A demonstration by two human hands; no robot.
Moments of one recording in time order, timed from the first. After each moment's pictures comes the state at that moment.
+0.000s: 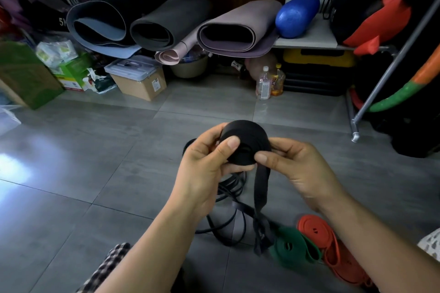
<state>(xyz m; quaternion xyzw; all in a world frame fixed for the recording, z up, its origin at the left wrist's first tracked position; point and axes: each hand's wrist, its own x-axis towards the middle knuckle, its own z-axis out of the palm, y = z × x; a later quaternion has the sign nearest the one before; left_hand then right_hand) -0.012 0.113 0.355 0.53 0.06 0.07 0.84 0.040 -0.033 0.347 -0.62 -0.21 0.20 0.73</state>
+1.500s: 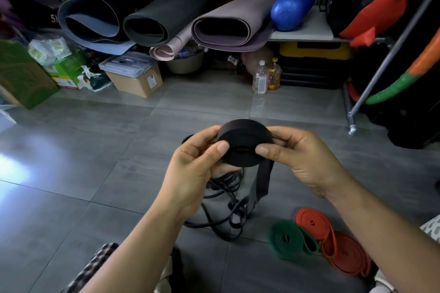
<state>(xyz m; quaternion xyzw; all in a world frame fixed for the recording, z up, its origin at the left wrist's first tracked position) -0.016 0.119 0.349 0.57 0.05 0.06 0.82 0.051 -0.045 0.349 -0.63 -0.24 0.21 0.71</state>
